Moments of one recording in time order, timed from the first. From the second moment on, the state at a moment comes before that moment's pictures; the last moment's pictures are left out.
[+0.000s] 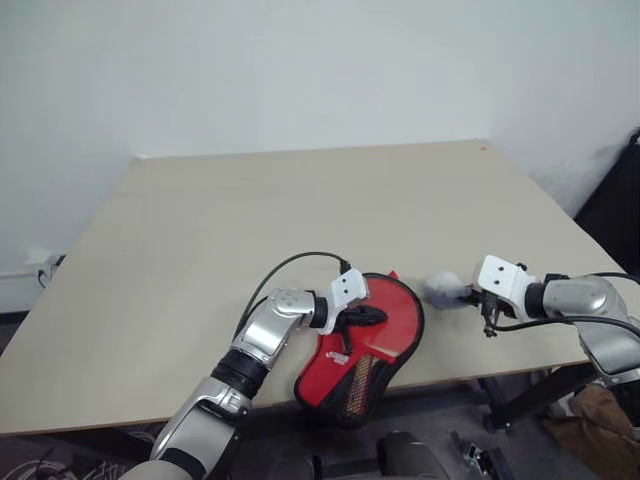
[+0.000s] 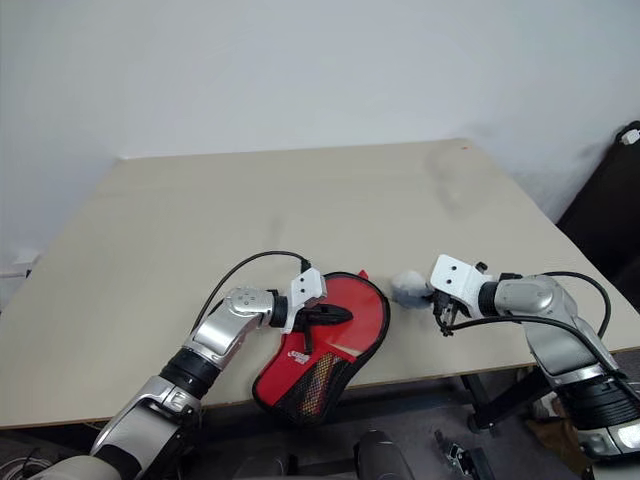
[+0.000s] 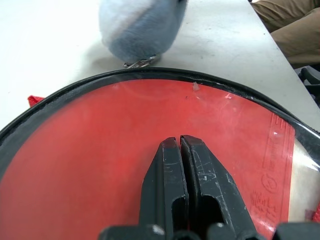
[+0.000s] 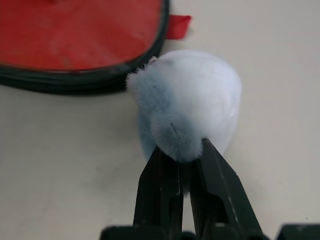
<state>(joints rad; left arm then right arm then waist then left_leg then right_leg) -0.52 0.26 -0.40 0.37 -0.09 0.20 -1.01 -0.26 -0.88 0.16 -0.11 0.01 0.35 0.99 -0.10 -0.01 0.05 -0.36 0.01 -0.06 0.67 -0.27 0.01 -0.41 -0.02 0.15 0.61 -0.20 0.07</state>
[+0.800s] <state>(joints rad) -0.53 0.24 -0.41 0.40 -0.09 0.18 -1.02 -0.07 -1.03 0.11 -0.30 0.09 0.36 1.09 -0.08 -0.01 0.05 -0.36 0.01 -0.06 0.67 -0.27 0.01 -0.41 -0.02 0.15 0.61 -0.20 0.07</state>
